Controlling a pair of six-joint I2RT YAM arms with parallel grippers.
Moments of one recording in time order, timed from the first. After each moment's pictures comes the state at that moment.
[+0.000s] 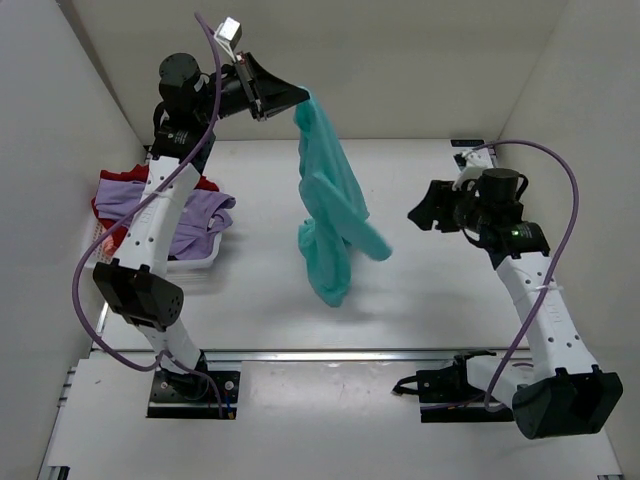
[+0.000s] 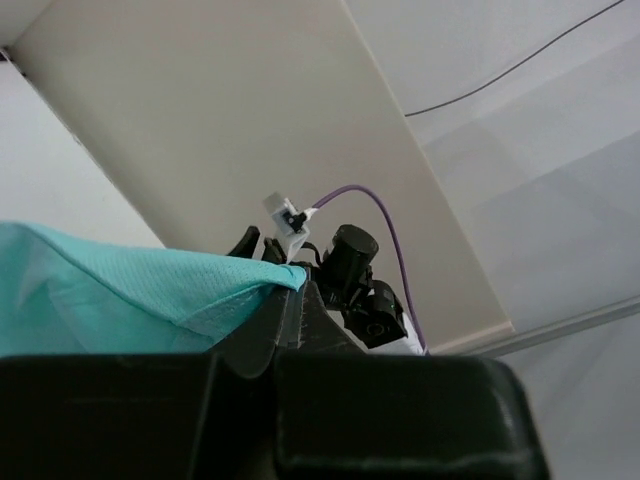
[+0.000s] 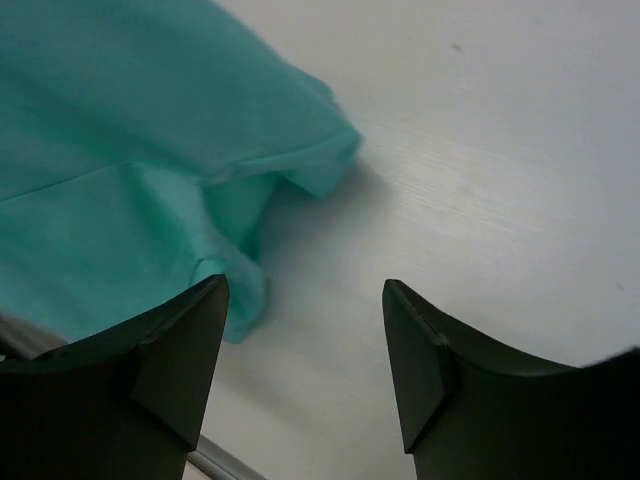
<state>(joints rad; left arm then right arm) -0.24 1.71 1.97 -0.02 0.91 -1.16 0.07 1.08 1.10 -0.59 -0.41 0.18</state>
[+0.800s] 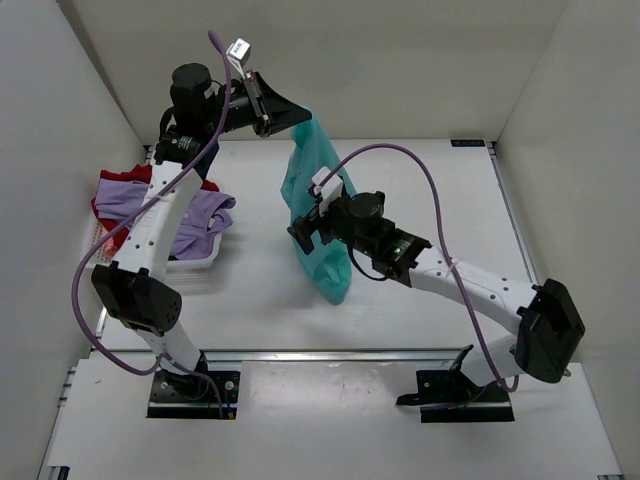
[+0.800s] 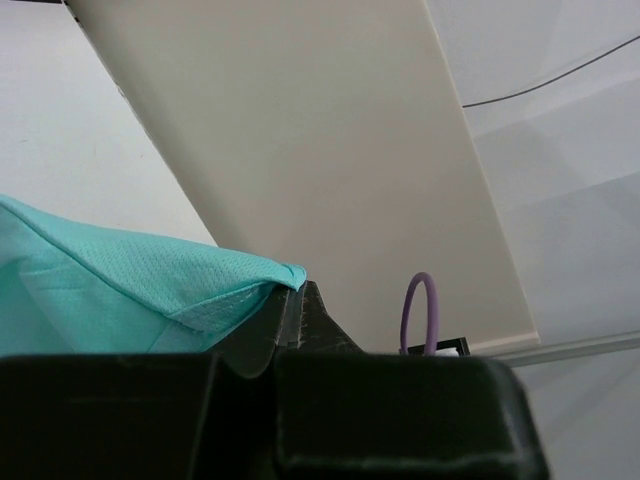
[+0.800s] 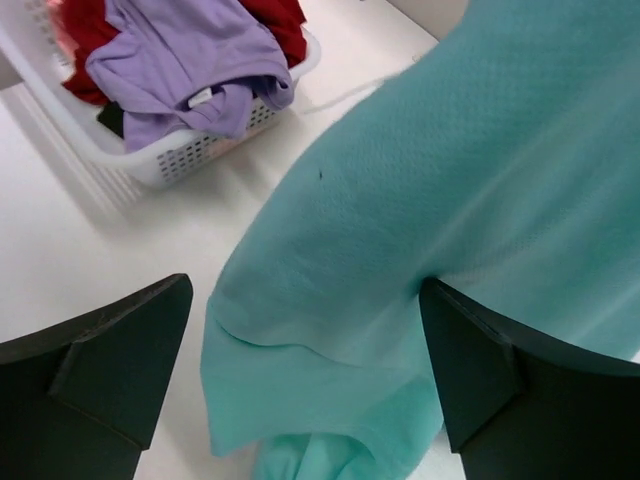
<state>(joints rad) -0.26 1.68 1.89 -0.18 0.88 -1.05 0.86 1.38 1.08 0.14 -0.02 -0.07</state>
